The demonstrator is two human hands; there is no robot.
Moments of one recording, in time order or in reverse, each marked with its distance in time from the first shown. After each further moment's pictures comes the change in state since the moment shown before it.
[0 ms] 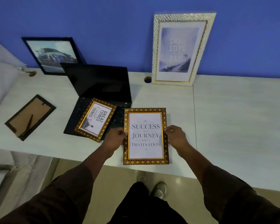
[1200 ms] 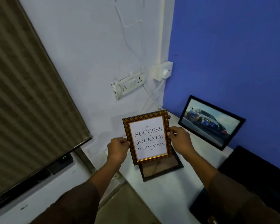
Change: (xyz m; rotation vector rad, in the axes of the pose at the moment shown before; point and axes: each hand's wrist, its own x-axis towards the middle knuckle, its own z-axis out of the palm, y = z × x) left_hand -0.035 -0.131 -0.592 -0.368 0.927 0.009; right_hand -0.084 -0.424 0.576 -0.461 -0.303 -0.886
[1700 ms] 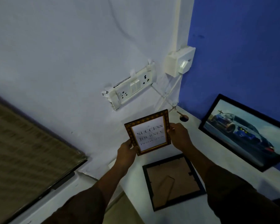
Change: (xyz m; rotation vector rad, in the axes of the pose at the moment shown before) left_hand 0.146 -0.004 0.056 0.068 -0.163 -0.154; right_hand 0.193 0.029 0.096 -0.059 -0.193 -0.024
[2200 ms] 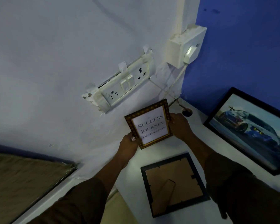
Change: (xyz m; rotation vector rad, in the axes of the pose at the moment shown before) left_hand 0.073 0.009 0.024 -0.045 -0.103 -0.073; right_hand 0.088 0.038 0.017 0.060 -0.102 0.013
